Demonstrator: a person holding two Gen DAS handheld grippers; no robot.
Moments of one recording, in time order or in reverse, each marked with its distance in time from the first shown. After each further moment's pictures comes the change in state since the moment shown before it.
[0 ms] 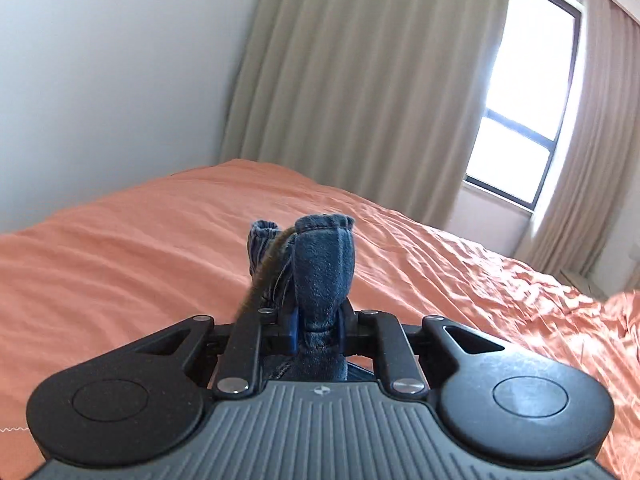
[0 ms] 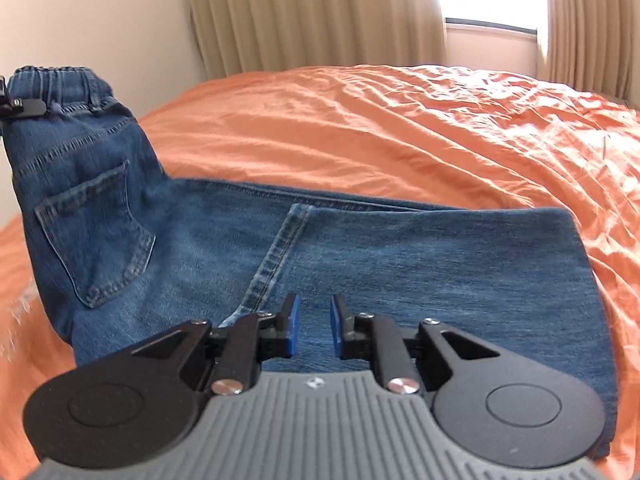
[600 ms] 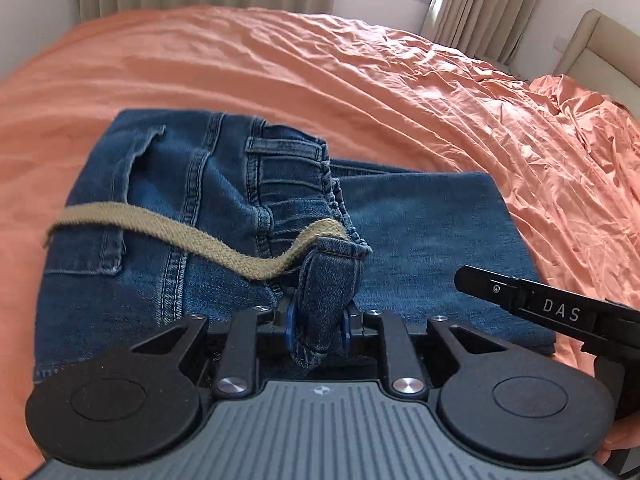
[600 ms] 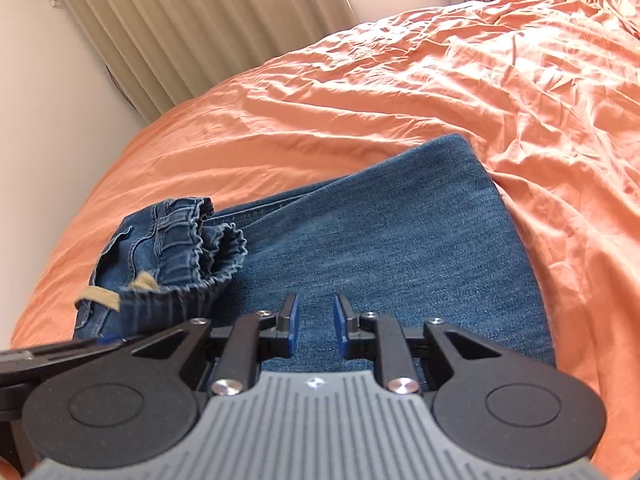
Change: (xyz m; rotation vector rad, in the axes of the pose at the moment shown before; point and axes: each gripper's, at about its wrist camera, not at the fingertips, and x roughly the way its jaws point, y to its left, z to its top) left arm 0.035 -0.117 -0.125 0.229 0.575 -0.231; right arm -0.025 -0.082 -0.003 0.302 0.048 -0.017
